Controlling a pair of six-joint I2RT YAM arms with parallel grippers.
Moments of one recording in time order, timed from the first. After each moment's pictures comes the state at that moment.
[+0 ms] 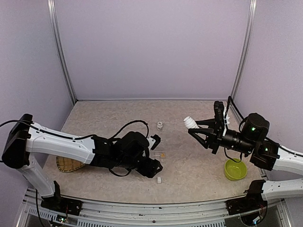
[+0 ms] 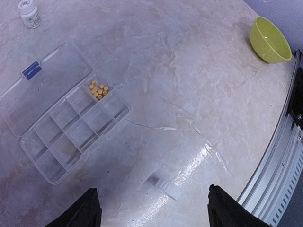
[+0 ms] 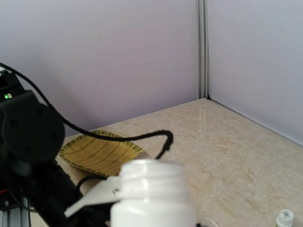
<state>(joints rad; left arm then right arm) -1.19 1.62 0.99 -0.15 -0.12 -0.44 0.88 0.80 0.56 0.27 -0.23 0.06</state>
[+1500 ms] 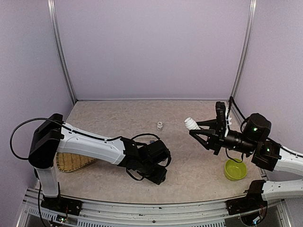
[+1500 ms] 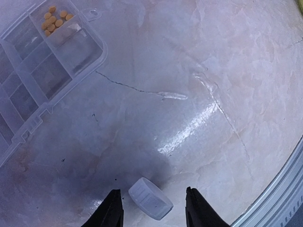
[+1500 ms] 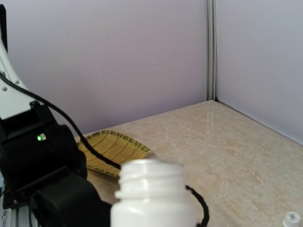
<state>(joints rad) -1.23 1.94 1.29 -0.46 -0.04 -0.61 0.88 0.77 0.56 0.25 -0.26 0.06</state>
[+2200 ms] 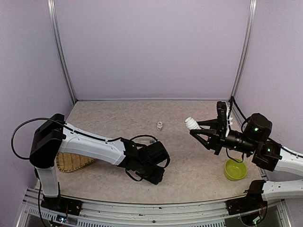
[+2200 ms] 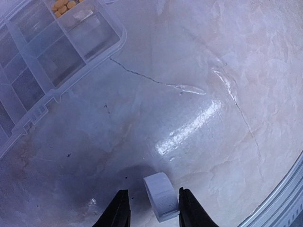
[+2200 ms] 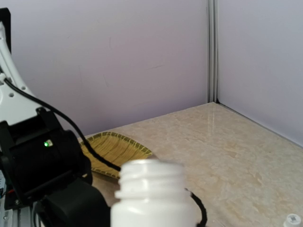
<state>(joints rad) -1.22 1.95 1.27 -0.46 -0.04 -0.63 0.88 0.76 0.56 0.25 -0.26 0.06</state>
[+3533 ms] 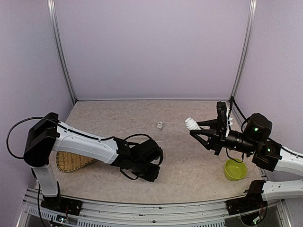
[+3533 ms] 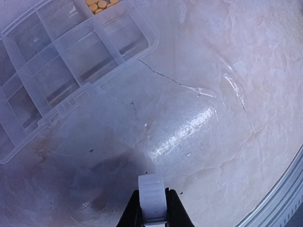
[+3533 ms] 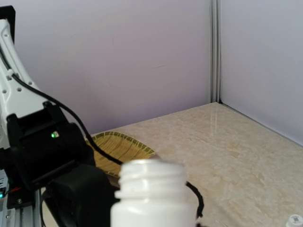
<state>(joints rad) -1.19 1.89 1.17 -0.38 -0.02 -0.65 0.88 0.76 0.56 0.25 -0.27 0.06</state>
